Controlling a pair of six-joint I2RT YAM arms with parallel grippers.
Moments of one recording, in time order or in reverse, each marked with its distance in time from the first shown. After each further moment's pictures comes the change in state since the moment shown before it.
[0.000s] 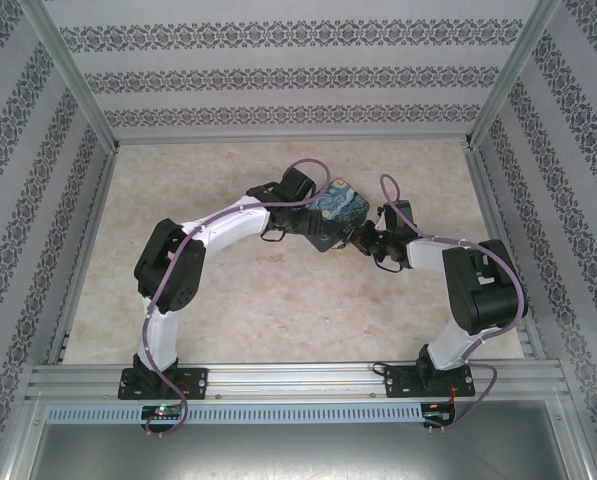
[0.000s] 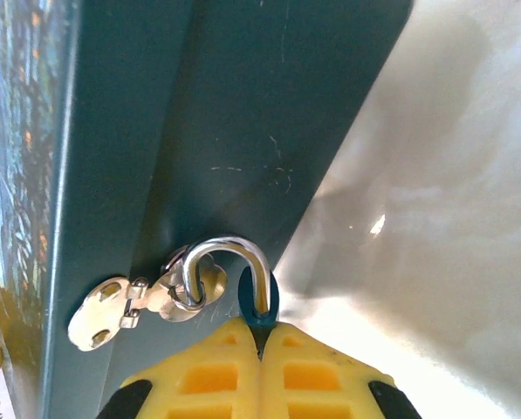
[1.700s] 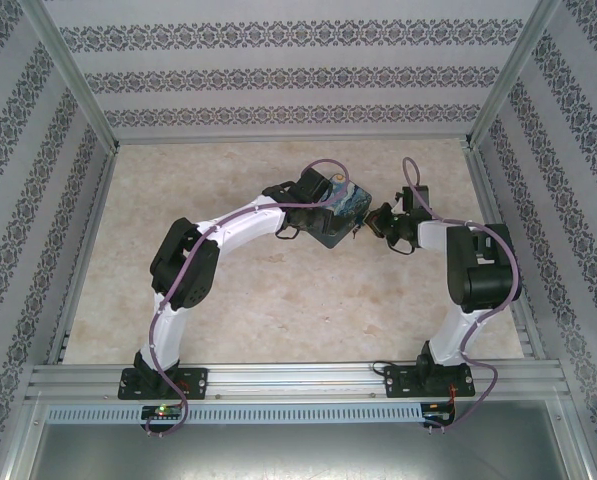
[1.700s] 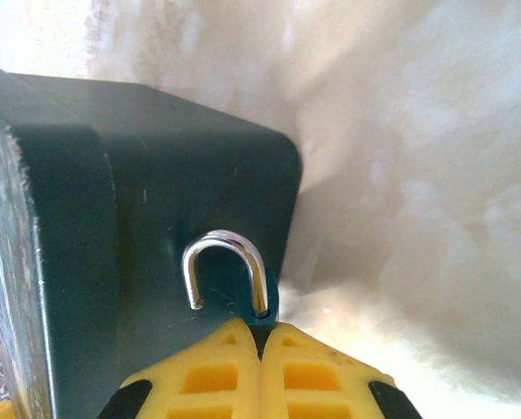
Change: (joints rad) left arm -0.047 0.082 0.107 0.002 -0.042 0.050; right arm -0.166 0.139 0.168 -0.042 -0.058 0.007
